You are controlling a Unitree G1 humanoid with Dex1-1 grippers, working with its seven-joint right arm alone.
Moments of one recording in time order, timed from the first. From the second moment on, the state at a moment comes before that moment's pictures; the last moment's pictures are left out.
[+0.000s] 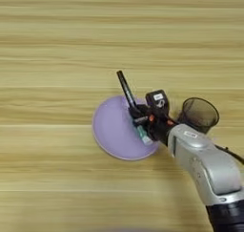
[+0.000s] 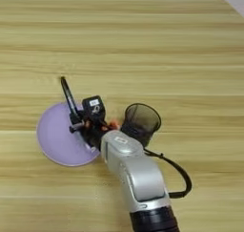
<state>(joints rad) -0.03 -0.13 0.15 -0.24 0.17 0.71 0.26</state>
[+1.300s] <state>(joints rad) -0.10 -0.08 0.16 0.20 0.14 0.60 0.30</state>
